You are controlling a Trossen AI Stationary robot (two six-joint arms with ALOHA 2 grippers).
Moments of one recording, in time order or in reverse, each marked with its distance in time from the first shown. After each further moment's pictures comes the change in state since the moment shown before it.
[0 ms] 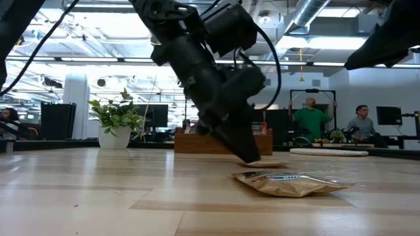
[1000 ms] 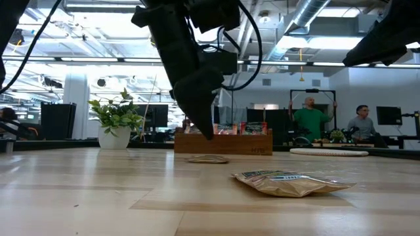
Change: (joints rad) left arm -0.024 -0.152 0.017 -0.371 -0.312 0.099; right arm 0.000 0.000 0.000 0.038 0.000 -0.028
